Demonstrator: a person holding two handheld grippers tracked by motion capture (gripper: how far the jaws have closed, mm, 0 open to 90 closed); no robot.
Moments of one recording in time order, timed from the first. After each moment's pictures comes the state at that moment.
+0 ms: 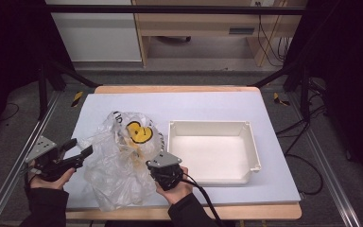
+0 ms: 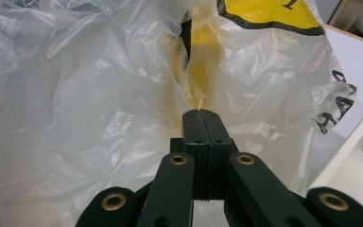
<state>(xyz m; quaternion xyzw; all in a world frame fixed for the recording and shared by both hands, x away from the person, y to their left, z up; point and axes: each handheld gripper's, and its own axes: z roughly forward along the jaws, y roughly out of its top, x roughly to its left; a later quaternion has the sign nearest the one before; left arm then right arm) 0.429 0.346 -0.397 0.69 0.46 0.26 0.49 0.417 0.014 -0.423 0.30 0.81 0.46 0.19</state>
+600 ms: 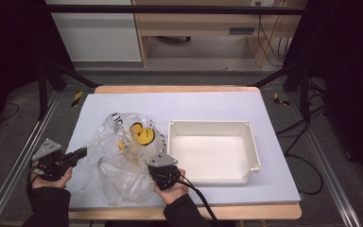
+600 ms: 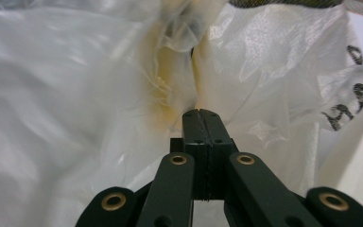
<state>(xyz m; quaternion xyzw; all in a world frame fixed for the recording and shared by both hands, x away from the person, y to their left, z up) 0.426 0.357 -0.409 0.71 0.48 0.23 0.45 0.425 0.027 -0.449 0.35 0.80 0.44 0.20</state>
